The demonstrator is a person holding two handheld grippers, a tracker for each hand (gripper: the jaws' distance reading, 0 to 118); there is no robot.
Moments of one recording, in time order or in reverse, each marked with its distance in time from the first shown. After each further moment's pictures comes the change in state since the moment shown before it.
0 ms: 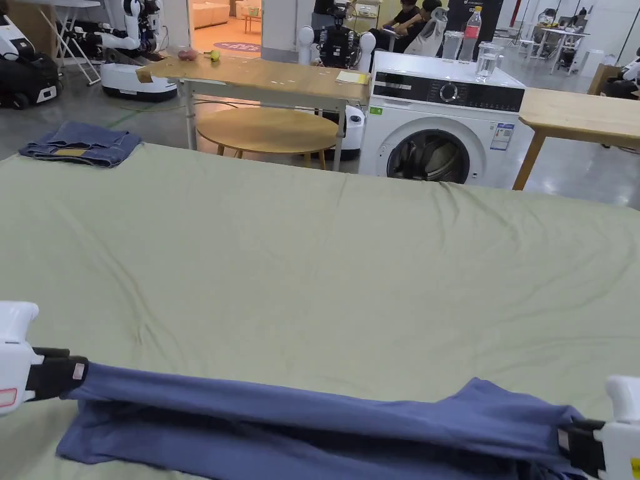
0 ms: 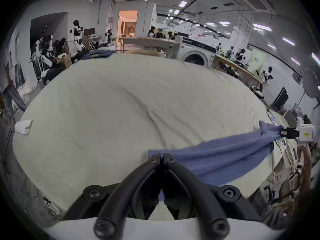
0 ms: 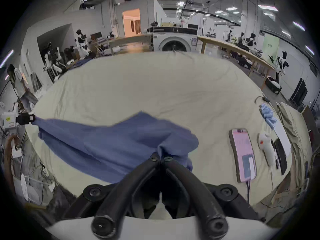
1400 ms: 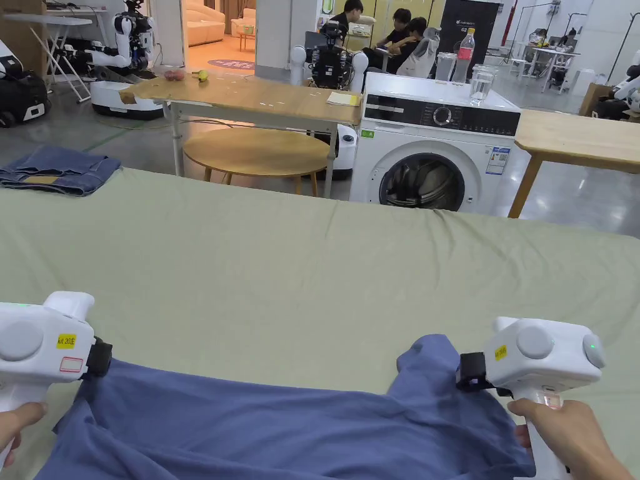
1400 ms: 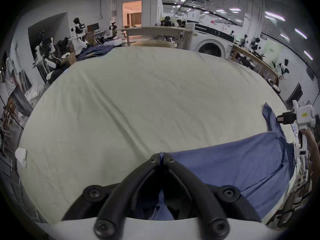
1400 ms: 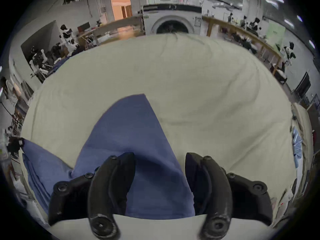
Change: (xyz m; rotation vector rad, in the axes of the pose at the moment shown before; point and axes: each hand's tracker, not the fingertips) left arm 0.016 0.129 -0.138 -0.095 0.137 -0.009; right arm 0.003 0.203 -0.242 -0.186 0.020 -0.091
